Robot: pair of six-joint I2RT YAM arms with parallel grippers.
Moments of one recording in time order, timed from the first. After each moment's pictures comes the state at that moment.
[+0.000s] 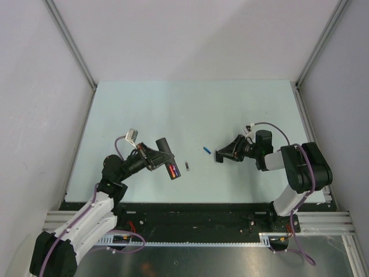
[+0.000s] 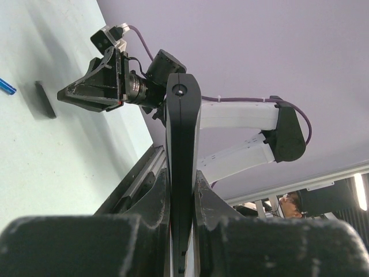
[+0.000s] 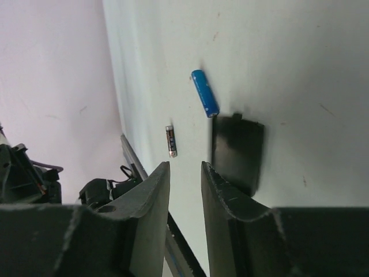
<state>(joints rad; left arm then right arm) -0.38 0.70 0.21 0.61 0.64 -1.30 0.15 1.68 0.48 0.66 -0.82 0.94</state>
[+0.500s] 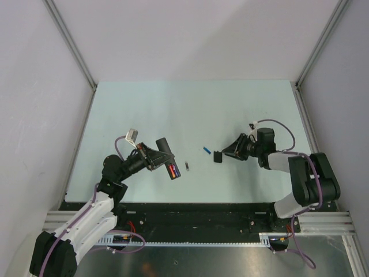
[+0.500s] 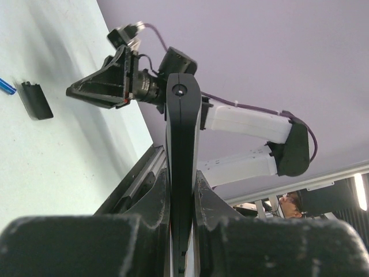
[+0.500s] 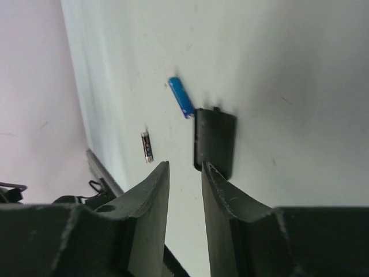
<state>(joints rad) -0.38 0.70 0.21 0.61 0.64 -1.30 0.14 1.57 0.50 0.41 -0.70 0.80</state>
